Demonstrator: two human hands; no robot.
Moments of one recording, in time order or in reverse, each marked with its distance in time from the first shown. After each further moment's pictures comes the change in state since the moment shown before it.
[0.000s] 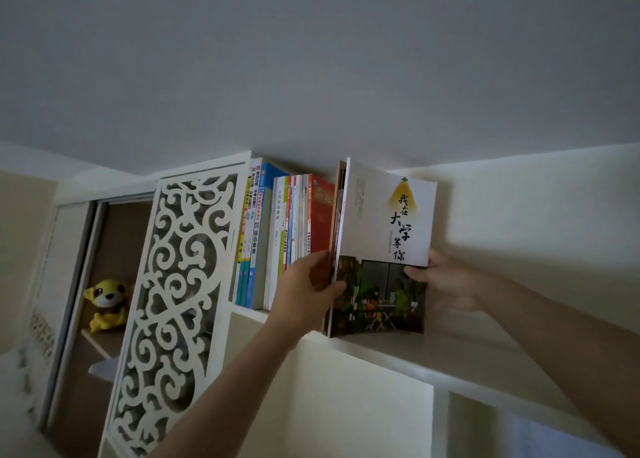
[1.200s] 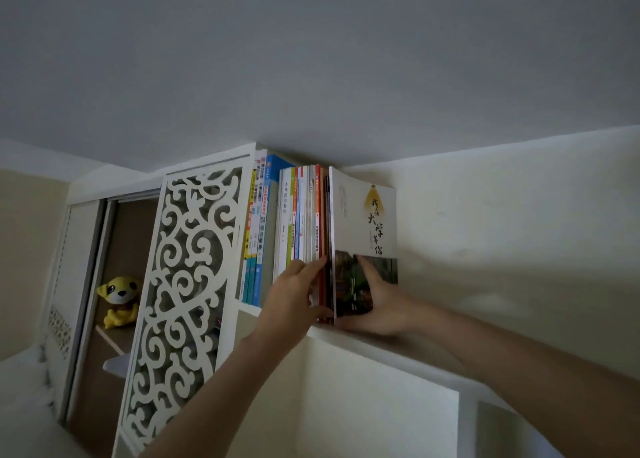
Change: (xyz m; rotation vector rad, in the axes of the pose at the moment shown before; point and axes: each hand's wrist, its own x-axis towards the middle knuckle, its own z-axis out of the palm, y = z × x) left_hand 0.012 -0.050 -0.011 0.566 -0.056 0.200; right_hand -0.026 -0.008 0.113 -0.593 -0.118 -0.274
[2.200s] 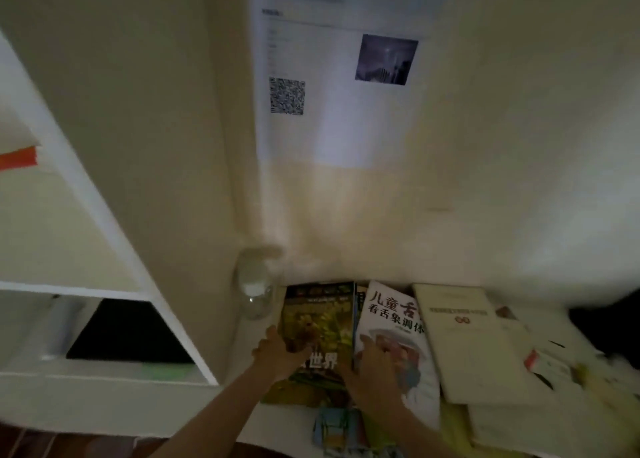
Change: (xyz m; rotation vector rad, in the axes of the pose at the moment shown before) left_hand -0.499 0.130 0.368 -0.309 -1.612 -0.751; right_hand -0.512 0.257 0.327 0.102 -0.100 1.407
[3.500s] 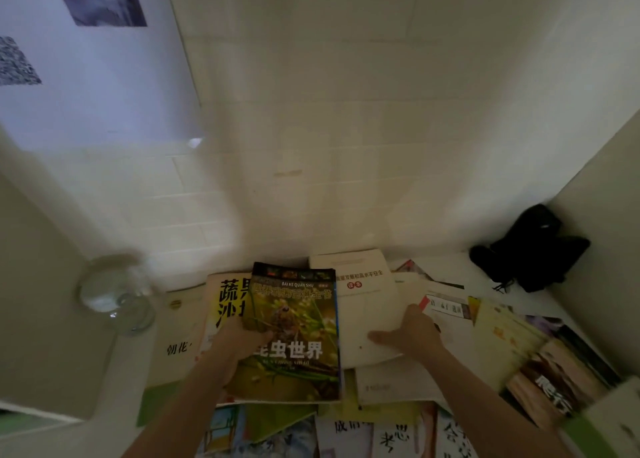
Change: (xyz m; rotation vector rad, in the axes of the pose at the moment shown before) left_hand 0.000 0.107 0.106 -0.111 0.052 0.002; right_hand 0.036 0.220 -0.151 0.101 0.062 0.358
